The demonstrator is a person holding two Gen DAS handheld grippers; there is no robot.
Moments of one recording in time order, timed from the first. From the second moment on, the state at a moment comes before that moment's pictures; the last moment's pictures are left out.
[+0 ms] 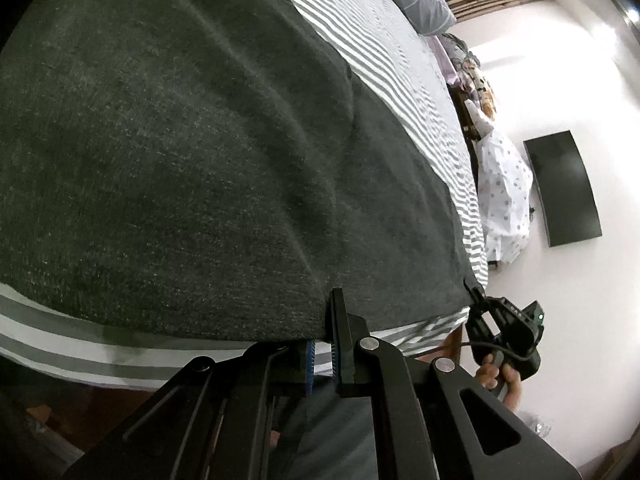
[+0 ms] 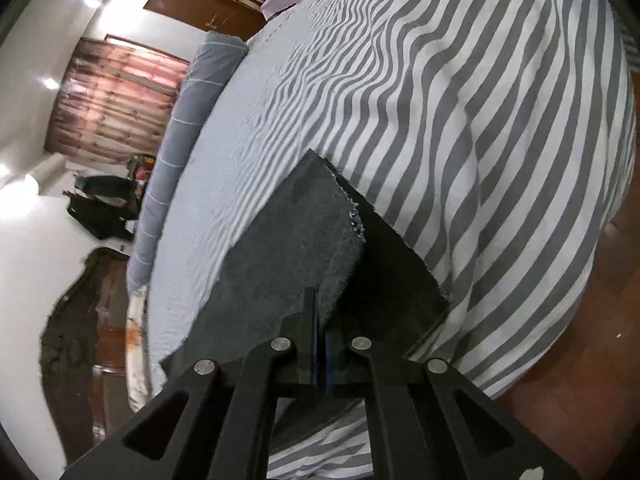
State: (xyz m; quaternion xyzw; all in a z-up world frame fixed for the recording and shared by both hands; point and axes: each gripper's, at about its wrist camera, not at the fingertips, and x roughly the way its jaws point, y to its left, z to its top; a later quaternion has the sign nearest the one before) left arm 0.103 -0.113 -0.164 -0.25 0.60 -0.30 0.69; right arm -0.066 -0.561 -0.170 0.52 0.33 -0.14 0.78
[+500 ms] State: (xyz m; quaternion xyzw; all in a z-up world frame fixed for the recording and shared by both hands) left arm 0.091 -0.135 -0.153 -0.14 0.63 -0.29 0.70; right arm -0.076 -0.552 -0.155 0.45 0.39 -0.20 0.78
